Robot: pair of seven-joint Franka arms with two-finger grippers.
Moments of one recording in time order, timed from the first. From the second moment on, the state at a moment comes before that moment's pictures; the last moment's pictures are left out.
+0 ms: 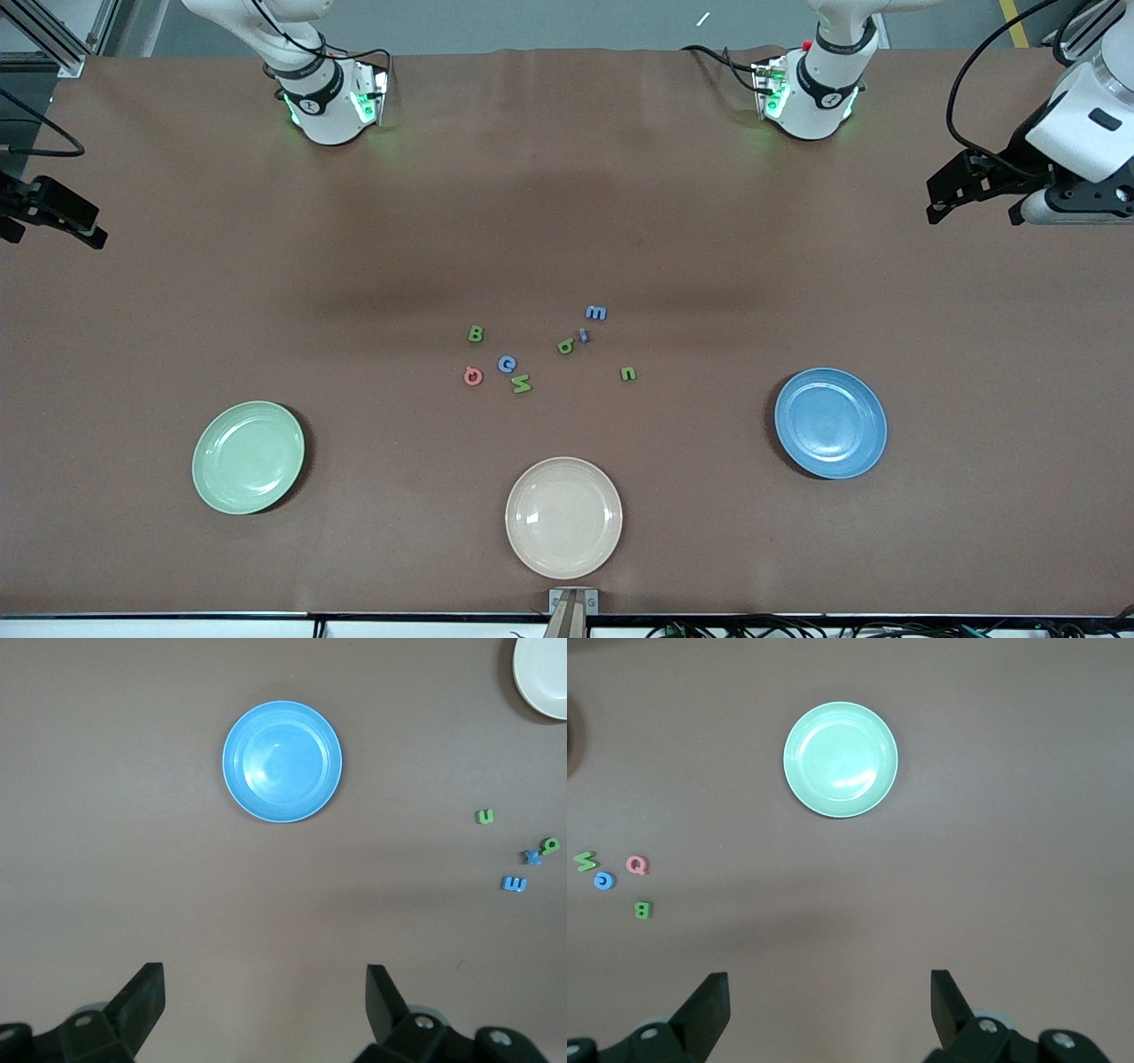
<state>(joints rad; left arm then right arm) 0.06 -0.08 -0.18 -1.64 -0.01 1.60 -0.09 -0.04 -0.01 -0.01 -1.51 -0.02 1.56 0.03</state>
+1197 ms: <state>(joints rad) -0.19 0.38 -0.22 -1.63 0.03 1.97 -0.48 -0.03 0.03 0.00 -1.52 -0.02 1.55 0.03</state>
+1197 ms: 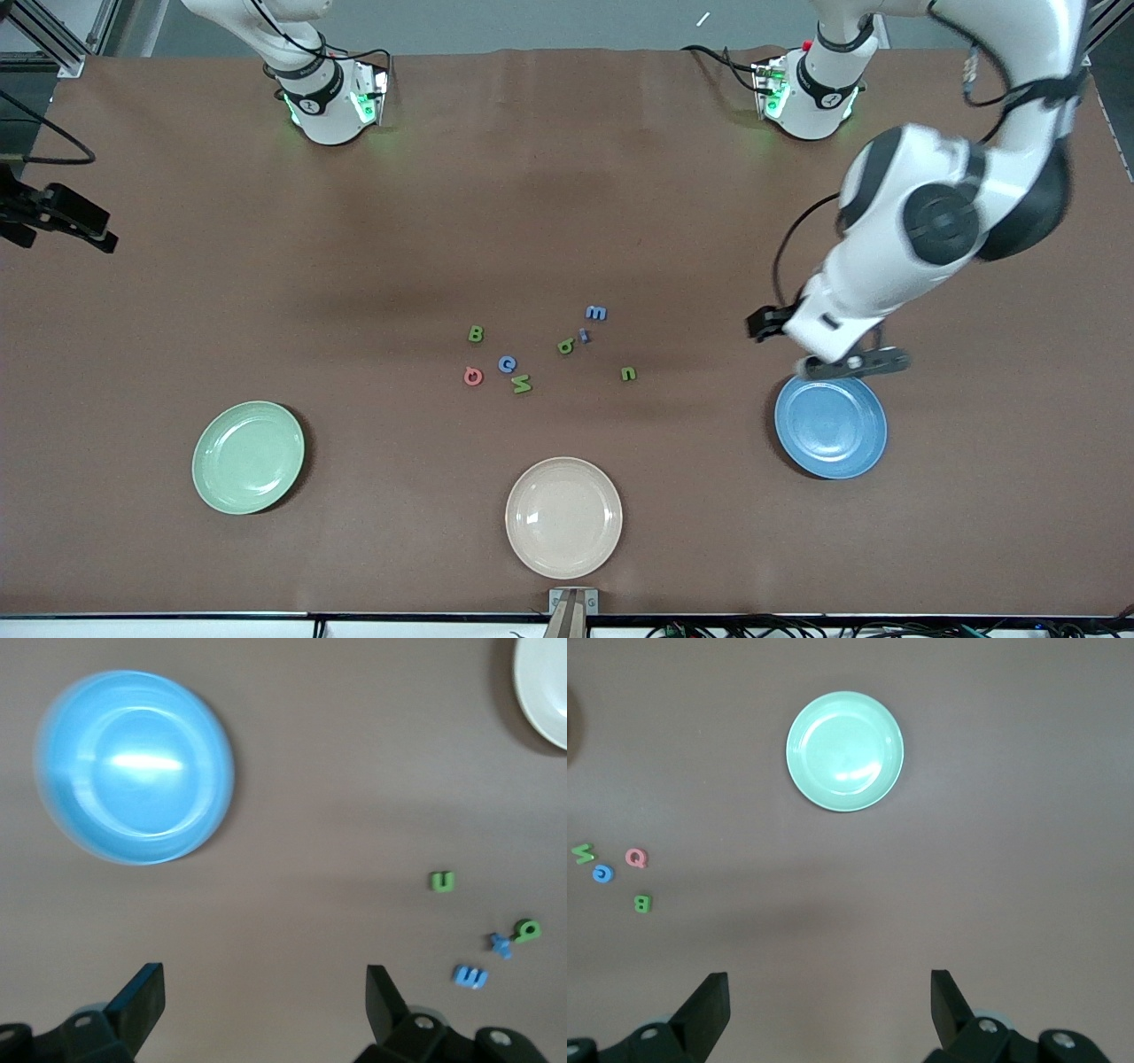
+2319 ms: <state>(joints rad) -0.44 0.74 -0.18 -1.56 0.03 2.31 -0.60 0.22 0.47 0.01 -1.52 0.01 1.81 0.07</state>
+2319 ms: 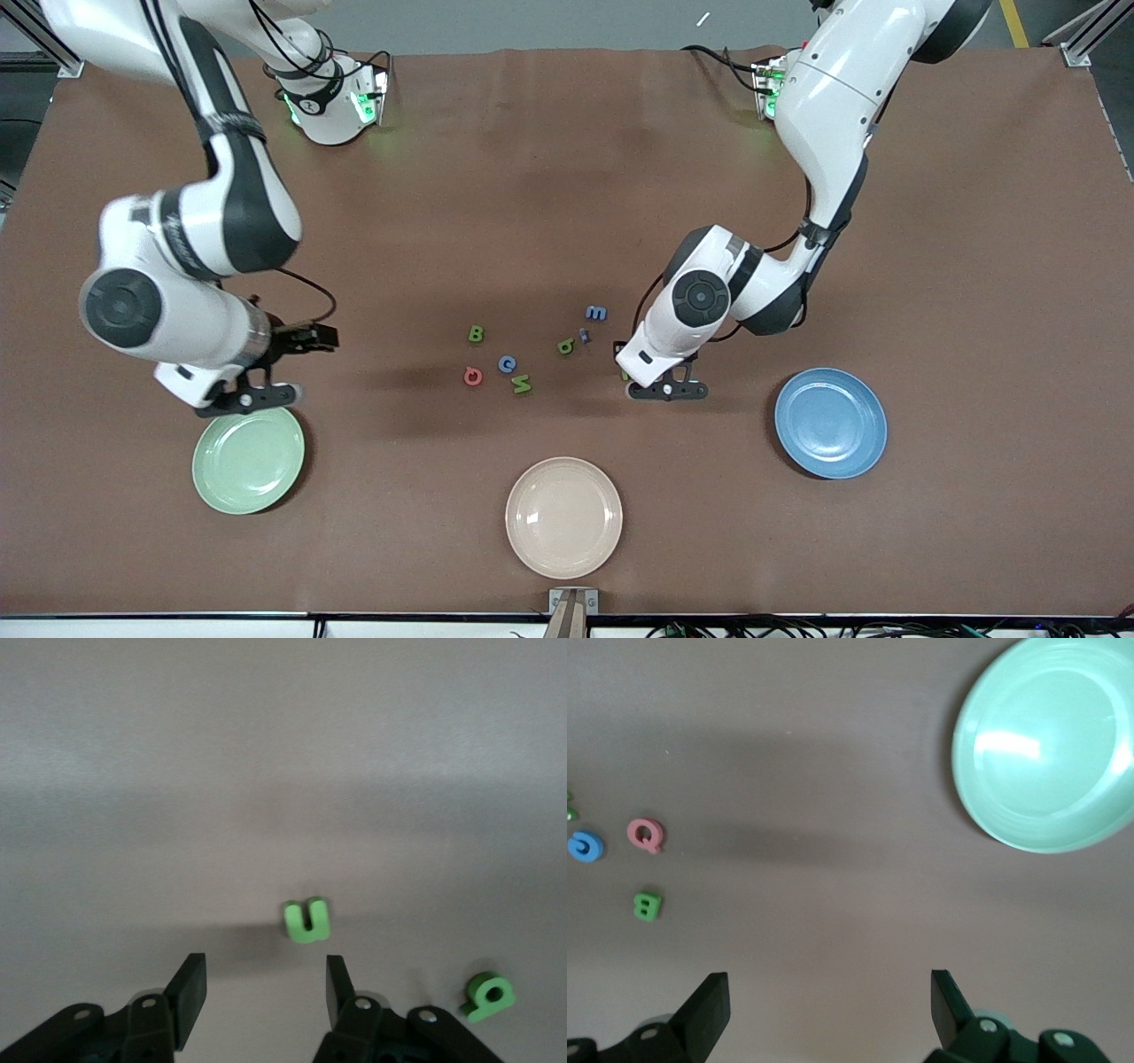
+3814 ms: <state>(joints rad) -0.54 0.81 -0.01 -1.43 0.03 2.30 -0.67 0.55 0.63 0.01 -1.84 0.03 2.39 0.78</state>
